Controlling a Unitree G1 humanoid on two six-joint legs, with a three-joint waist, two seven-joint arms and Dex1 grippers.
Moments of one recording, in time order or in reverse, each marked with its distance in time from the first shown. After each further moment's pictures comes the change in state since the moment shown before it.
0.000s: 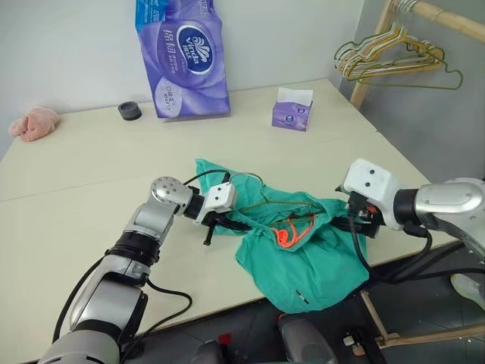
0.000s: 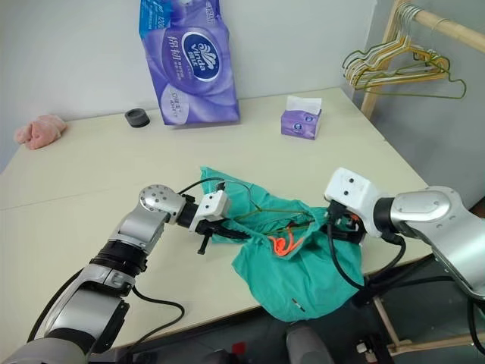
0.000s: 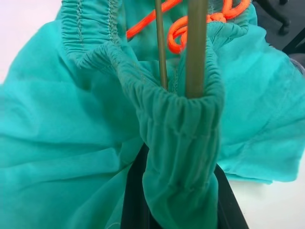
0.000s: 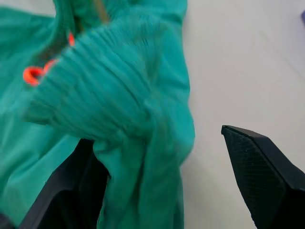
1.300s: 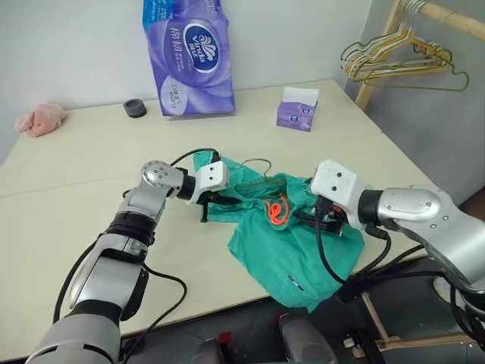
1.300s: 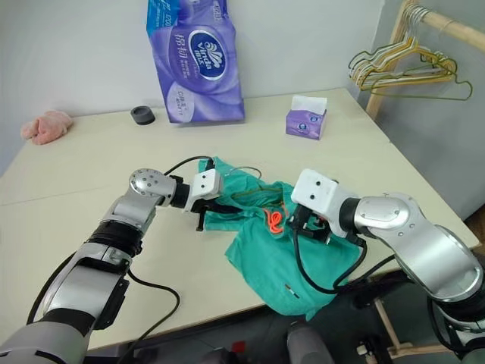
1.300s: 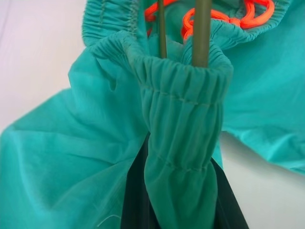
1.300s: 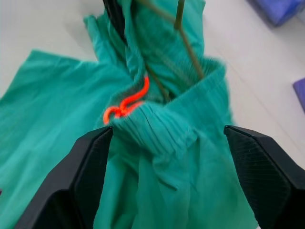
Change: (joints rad) left arm -0.121 0.004 0.045 0.208 0.035 -0.090 0.141; right arm -0.036 0.149 0.102 -0.058 -0.118 -0.012 -0.124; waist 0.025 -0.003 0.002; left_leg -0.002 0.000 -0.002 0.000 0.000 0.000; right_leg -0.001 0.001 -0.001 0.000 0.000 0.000
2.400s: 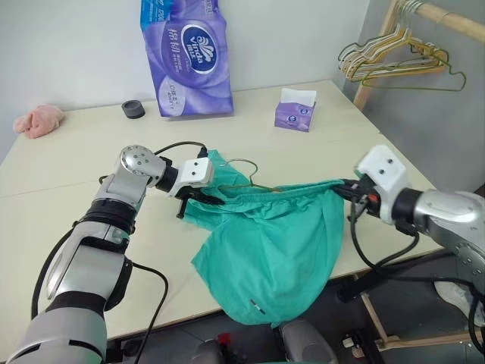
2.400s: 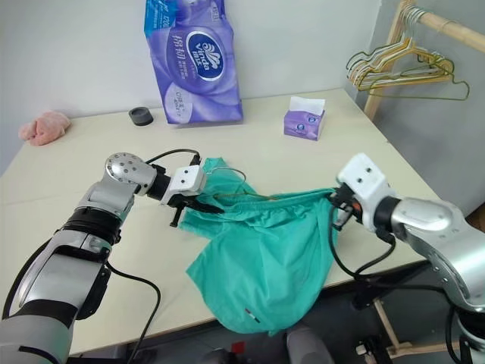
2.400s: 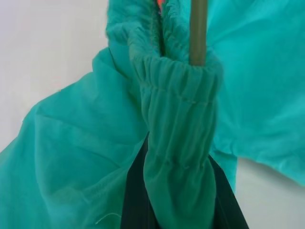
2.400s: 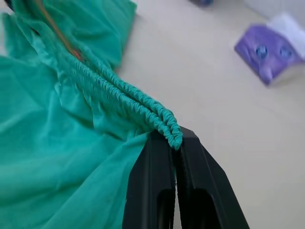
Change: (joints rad) left arm -0.097 0.114 -0.076 0.117 0.043 -0.113 -0.141; right arm 0.070 0.069 -0.166 0.063 0.128 -0.046 -0.168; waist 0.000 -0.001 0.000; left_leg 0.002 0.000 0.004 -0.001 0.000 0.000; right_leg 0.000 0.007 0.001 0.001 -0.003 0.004
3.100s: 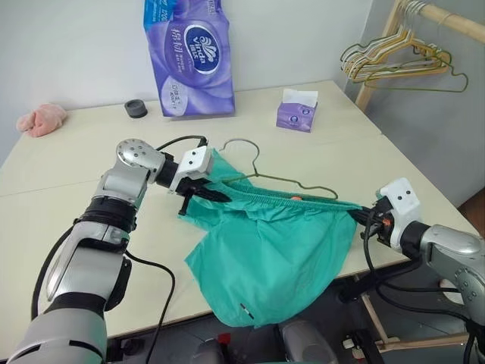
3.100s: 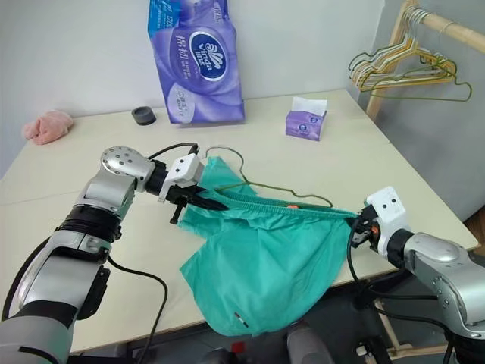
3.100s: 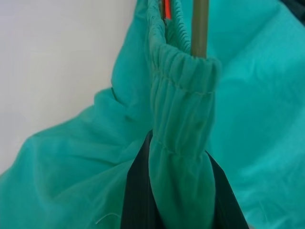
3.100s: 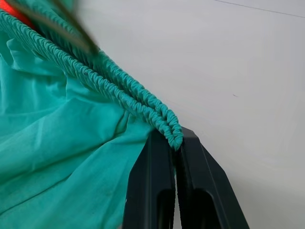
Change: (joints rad) left arm 0.008 0.032 0.014 -0.130 -0.121 0.146 -0.114; right arm 0.378 0.139 -0.266 0.119 0.024 -0.077 -0.025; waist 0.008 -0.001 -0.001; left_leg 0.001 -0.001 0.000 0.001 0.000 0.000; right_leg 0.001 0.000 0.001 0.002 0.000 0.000
